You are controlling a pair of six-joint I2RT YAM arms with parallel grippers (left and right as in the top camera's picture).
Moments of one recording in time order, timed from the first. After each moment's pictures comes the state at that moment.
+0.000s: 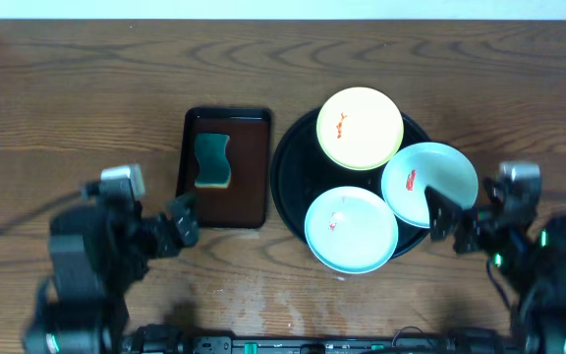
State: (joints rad) left arm 0.03 0.72 1.02 -1.02 0.21 -0.25; right arm -0.03 0.65 0.85 -0.72 -0.34 0.11
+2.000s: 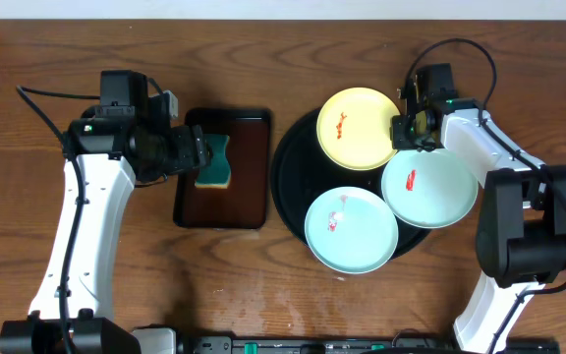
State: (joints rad) left arm 0.03 1.48 1.30 -1.05 0.28 -0.22; right arm 0.11 2.01 1.35 -0.55 -0.06 0.07
